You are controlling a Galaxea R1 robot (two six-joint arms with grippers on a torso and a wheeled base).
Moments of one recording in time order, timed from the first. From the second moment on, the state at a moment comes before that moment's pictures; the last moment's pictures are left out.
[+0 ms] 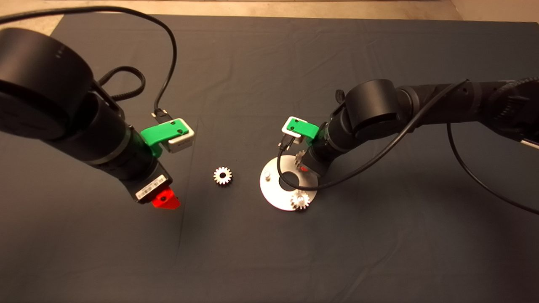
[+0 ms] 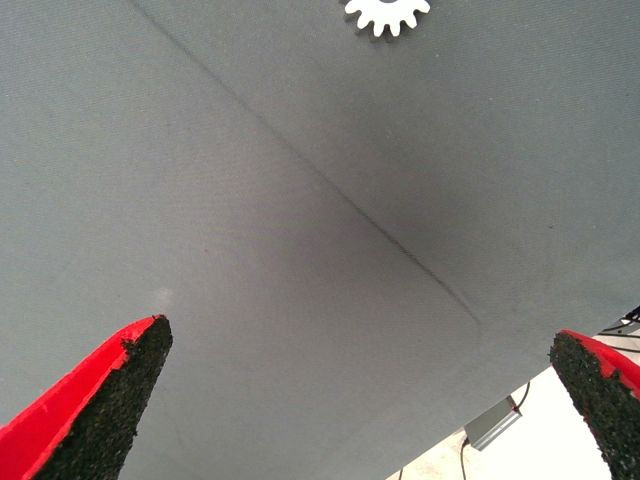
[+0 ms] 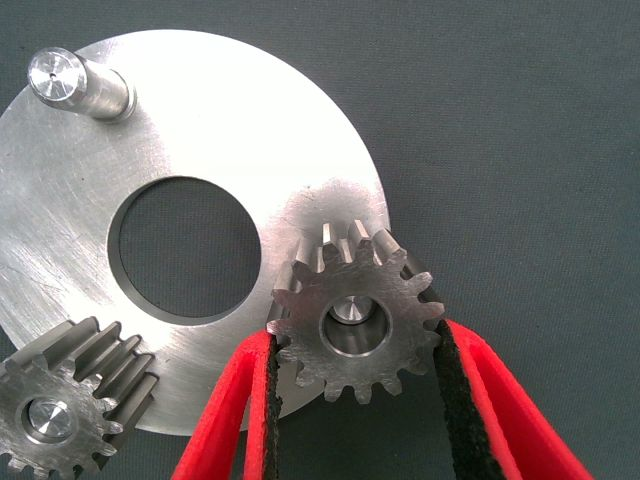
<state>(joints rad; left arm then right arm) -0.59 2.24 -0.65 0.18 1.53 -0.78 0.31 2.69 -1.05 -0.52 -1.42 0.66</state>
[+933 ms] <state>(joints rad) -0.59 2.24 -0.65 0.18 1.53 -0.78 0.31 2.70 -1.06 -0.52 -1.42 0.66</state>
